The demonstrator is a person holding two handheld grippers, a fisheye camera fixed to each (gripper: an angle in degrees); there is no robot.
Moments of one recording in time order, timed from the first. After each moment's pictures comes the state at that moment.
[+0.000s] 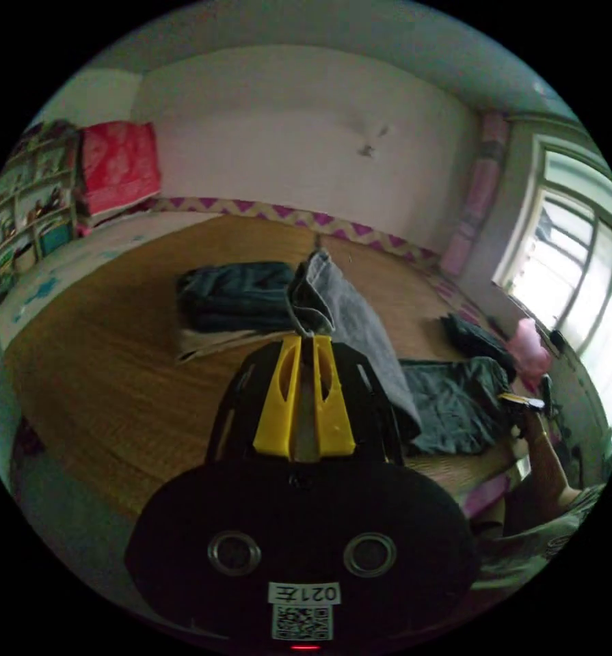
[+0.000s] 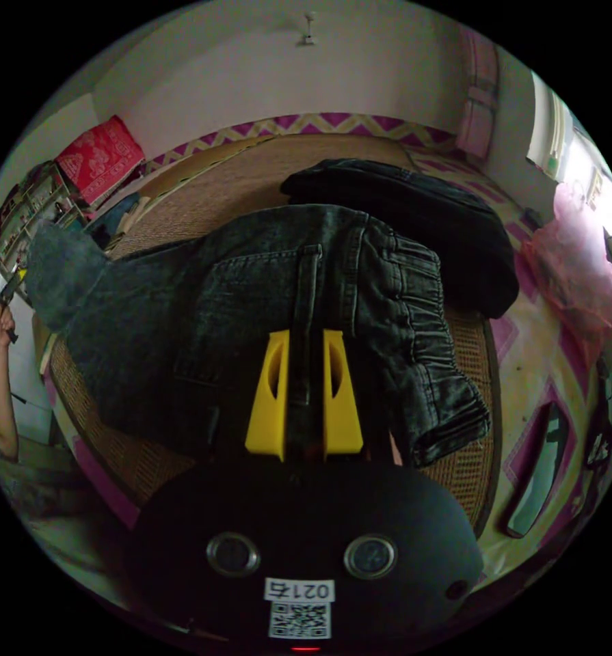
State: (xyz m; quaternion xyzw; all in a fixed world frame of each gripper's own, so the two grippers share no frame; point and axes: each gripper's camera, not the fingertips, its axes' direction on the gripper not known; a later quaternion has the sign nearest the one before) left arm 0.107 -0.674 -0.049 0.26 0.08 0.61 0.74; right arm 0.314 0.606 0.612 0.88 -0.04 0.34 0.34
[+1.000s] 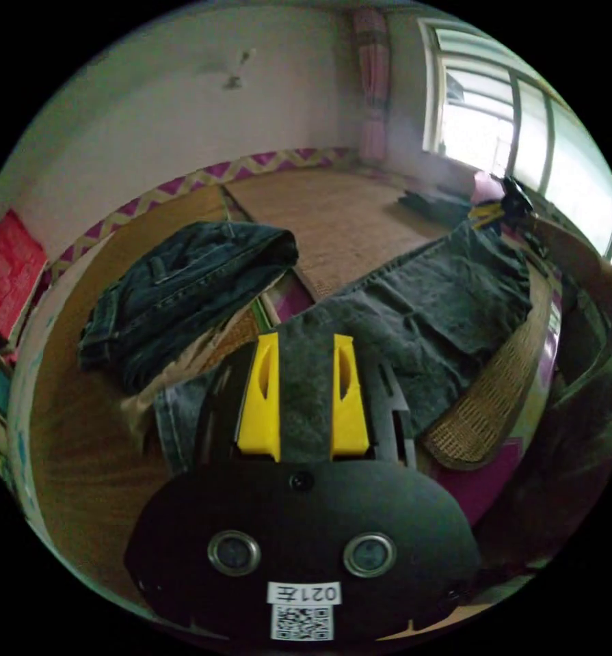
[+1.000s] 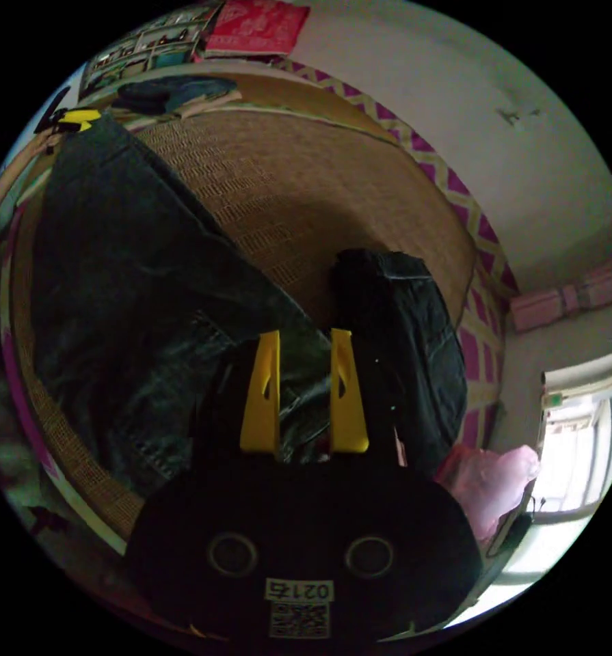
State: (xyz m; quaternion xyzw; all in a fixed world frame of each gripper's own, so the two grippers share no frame) left arm 0.181 -0.780 -0.014 0.12 -0.01 0.81 0.57; right arm 0.224 0.598 0.412 0.77 0.28 0.30 0.49
